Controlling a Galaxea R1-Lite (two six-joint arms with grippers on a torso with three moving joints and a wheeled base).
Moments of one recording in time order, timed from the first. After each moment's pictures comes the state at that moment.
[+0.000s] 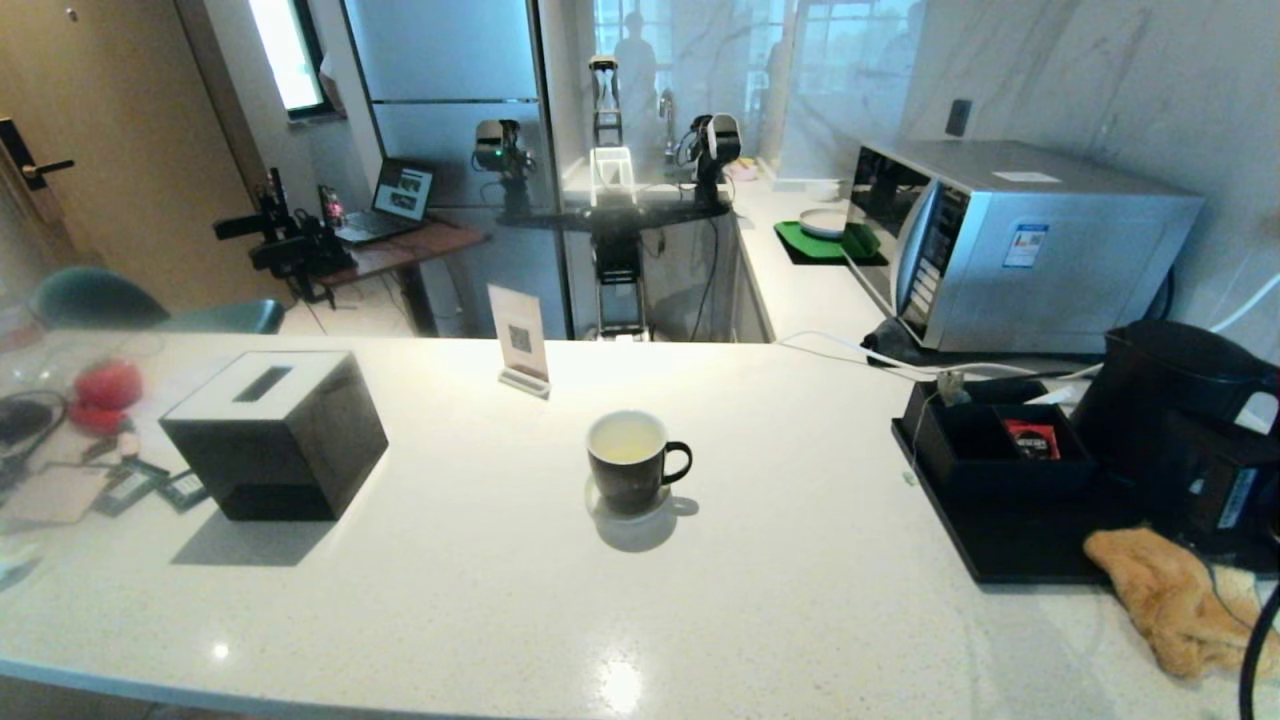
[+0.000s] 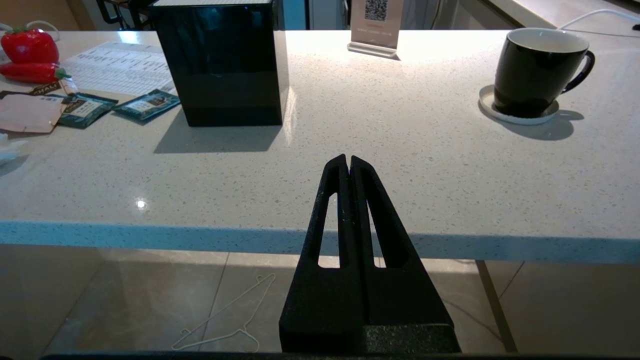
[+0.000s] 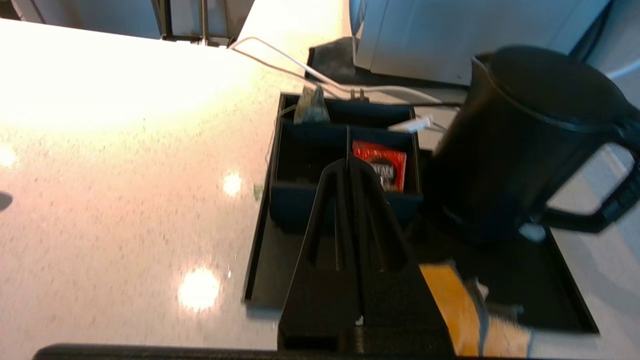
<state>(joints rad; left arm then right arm) -0.01 0.00 0.00 -0.01 0.01 0.01 -0.02 1.22 -0.36 -0.76 -0.02 -0.11</state>
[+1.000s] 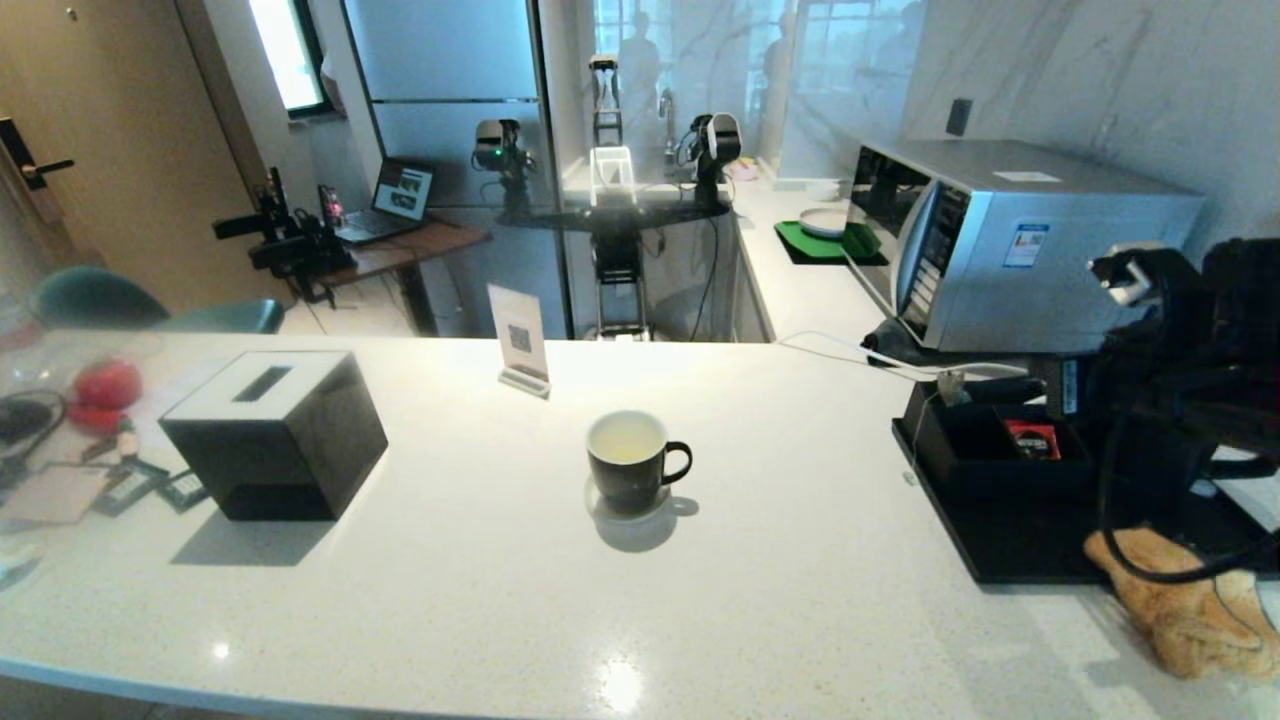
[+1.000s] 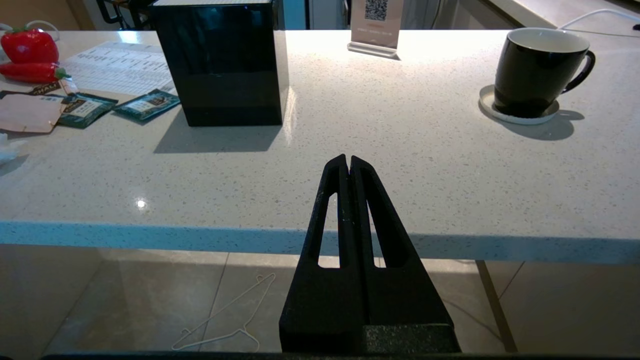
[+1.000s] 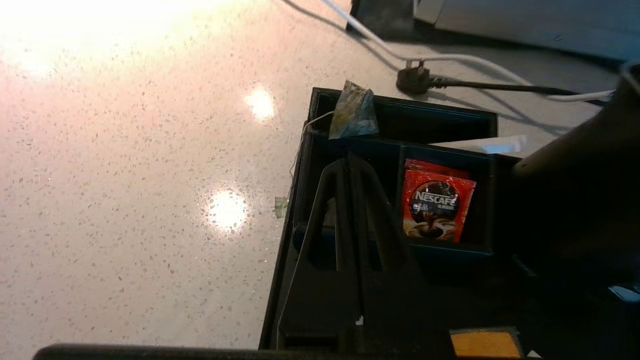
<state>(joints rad) -0.01 0.00 0.00 -0.01 0.01 0.01 0.01 1.62 -0.91 -0.33 0.02 -0.10</state>
